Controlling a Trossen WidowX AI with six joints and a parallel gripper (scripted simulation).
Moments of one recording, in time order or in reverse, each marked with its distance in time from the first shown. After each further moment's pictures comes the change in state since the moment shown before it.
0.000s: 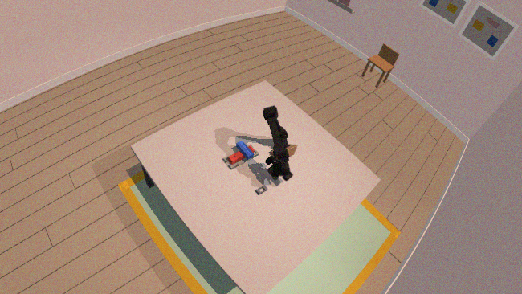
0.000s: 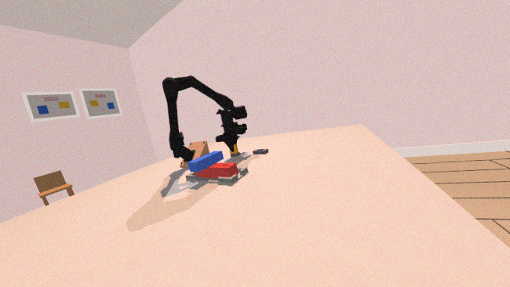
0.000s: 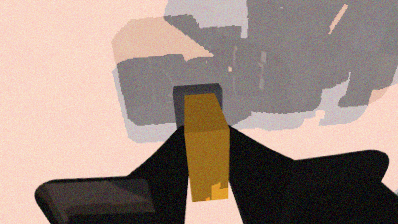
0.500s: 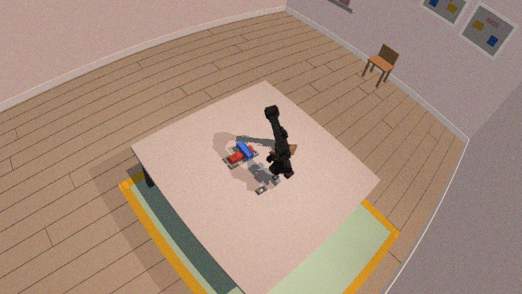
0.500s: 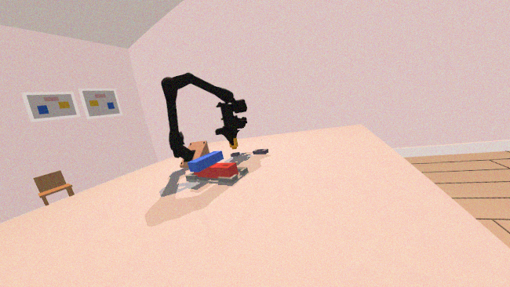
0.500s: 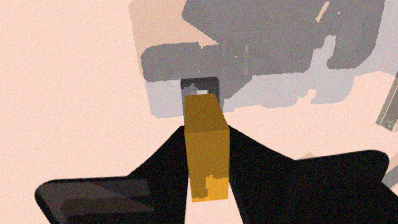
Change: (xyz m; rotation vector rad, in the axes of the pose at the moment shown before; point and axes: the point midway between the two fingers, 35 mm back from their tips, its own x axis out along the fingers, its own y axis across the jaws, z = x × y) arm -0.033 0.004 0.004 -0.002 0.007 -0.003
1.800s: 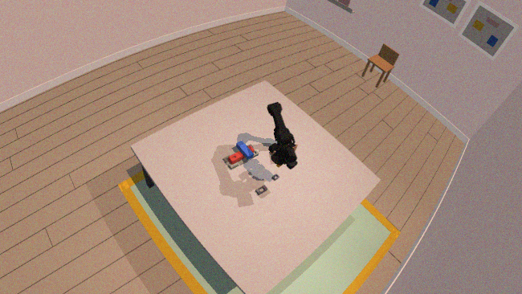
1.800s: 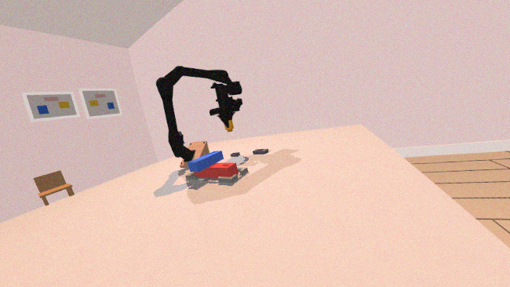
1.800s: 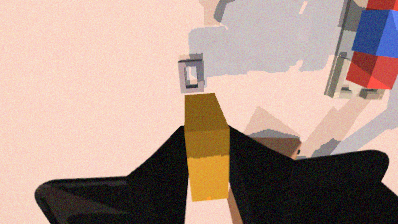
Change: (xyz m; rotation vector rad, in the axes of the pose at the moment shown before) arm -0.094 -0.007 -0.002 0.013 -0.006 0.013
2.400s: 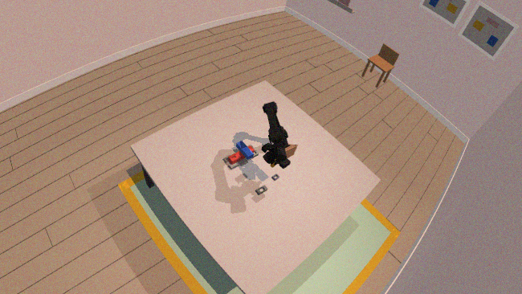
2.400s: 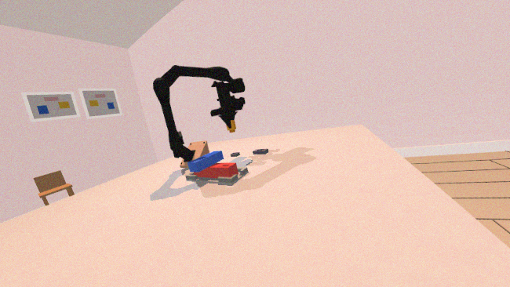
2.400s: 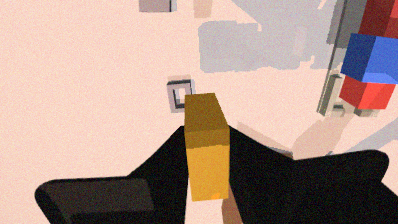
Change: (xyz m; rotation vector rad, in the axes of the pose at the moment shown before) arm 0.002 -0.027 0.030 0.022 0.017 0.052
